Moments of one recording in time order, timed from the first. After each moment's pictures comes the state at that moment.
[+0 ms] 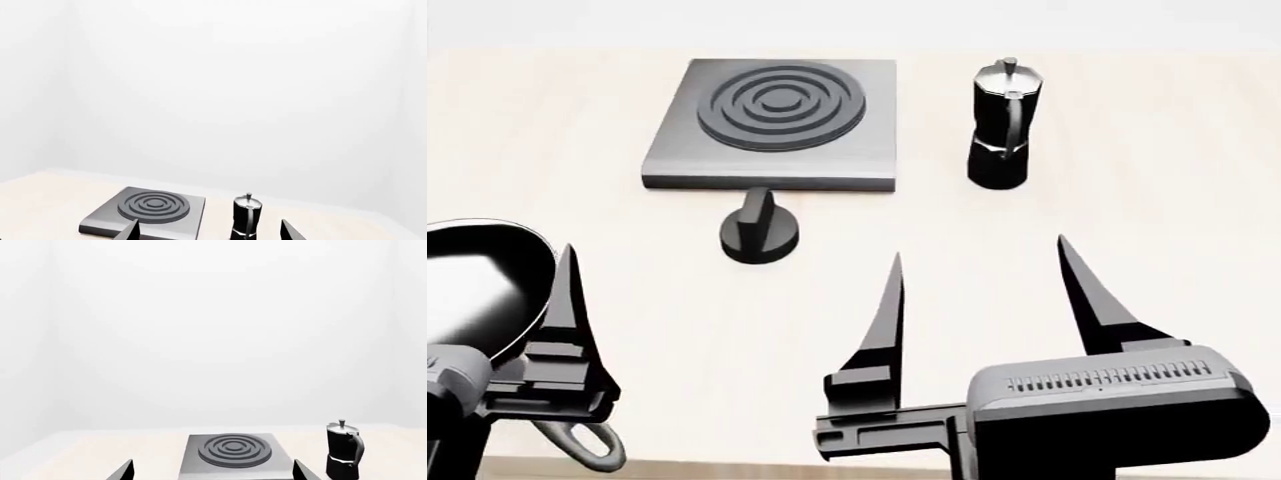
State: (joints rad) left arm -0.24 -0.16 0.12 0.69 -0.17 -0.60 -0.20; right arm 0.29 0.18 -0.17 -0.90 0.11 0.85 0.17
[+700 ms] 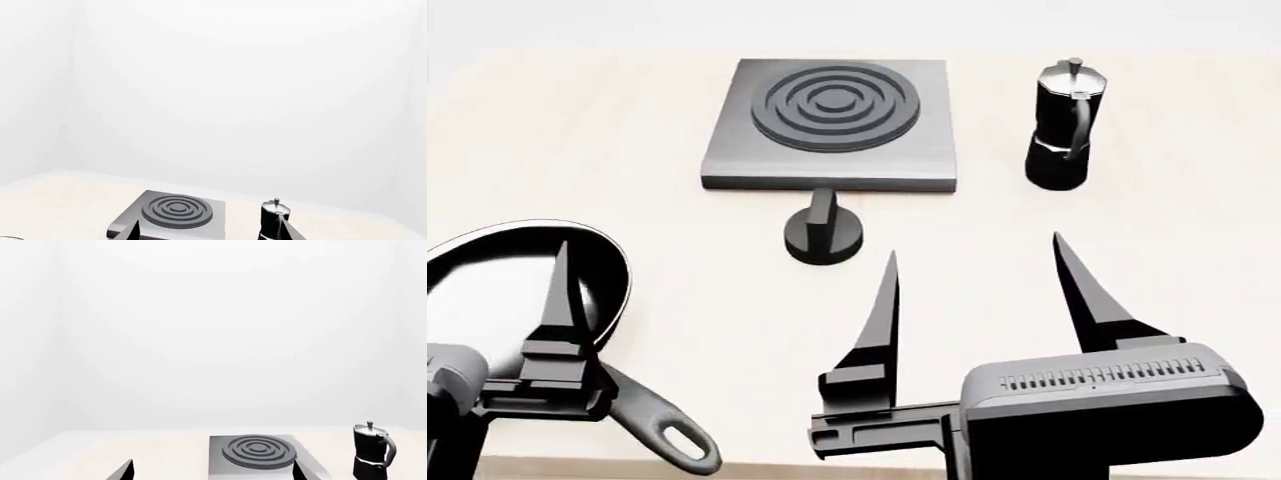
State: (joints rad) left arm -0.25 -0.18 0.13 0.69 -0.19 -0.59 -0.23; right arm 0.30 0.19 -0.19 -0.90 0.13 0.85 0.19
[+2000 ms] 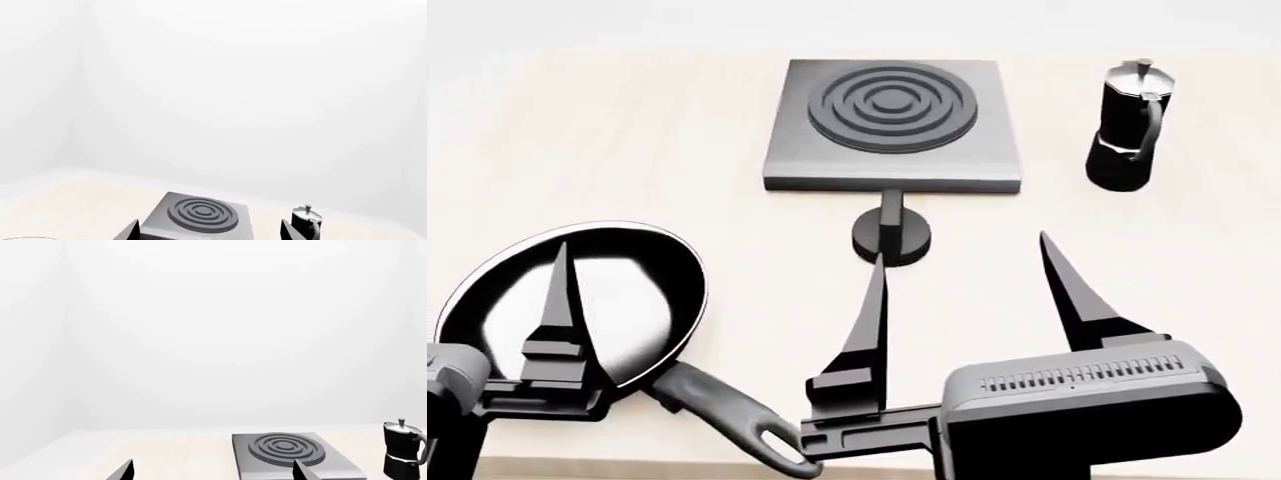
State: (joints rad) left arm -0.25 -0.21 0.15 0.69 -0.22 -0.59 -0.28; right arm 0.31 0.22 -0.22 -0.89 0.15 0.85 0.23
